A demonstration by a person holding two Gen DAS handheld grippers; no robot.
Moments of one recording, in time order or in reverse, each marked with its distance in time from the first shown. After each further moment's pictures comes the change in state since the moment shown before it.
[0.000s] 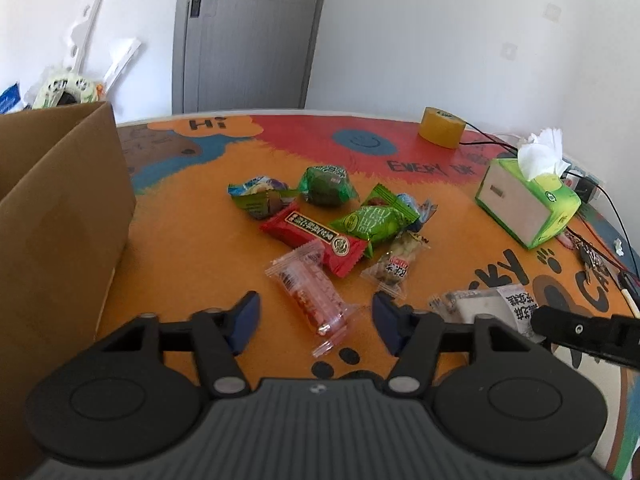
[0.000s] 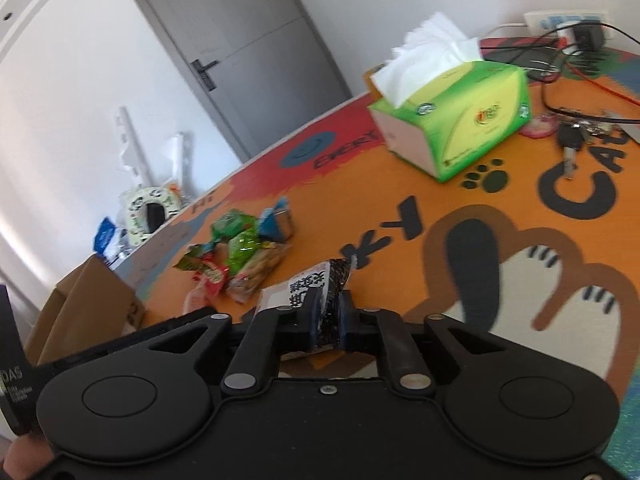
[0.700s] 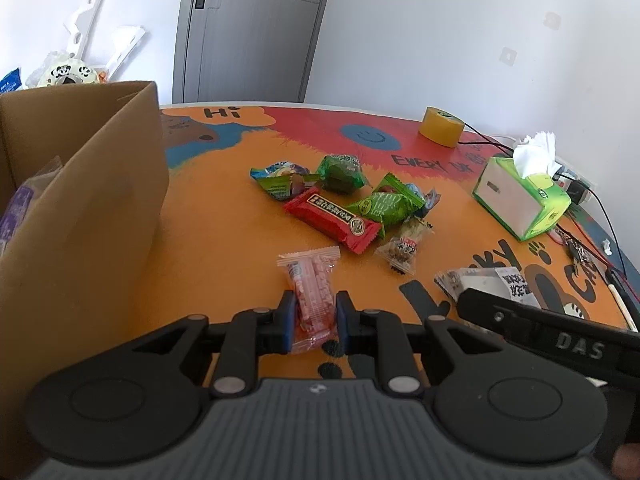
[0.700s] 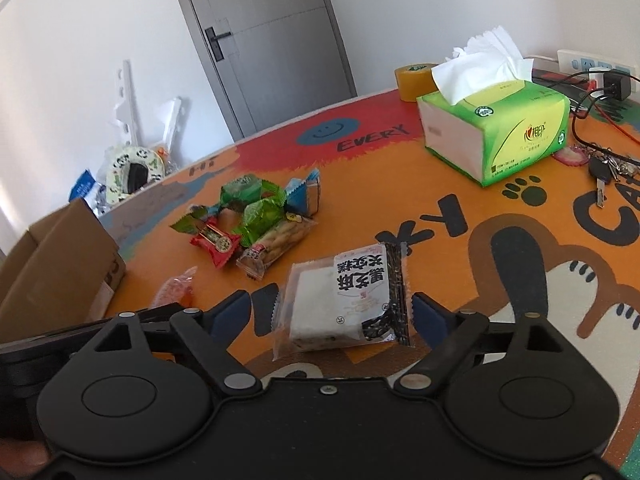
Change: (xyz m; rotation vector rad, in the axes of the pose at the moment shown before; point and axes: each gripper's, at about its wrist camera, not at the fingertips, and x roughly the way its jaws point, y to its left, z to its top) left arm -0.022 0.022 -0.012 -0.042 0.018 -0.030; right arm 0.027 0.049 -0.015 -0.178 0.019 -0.096
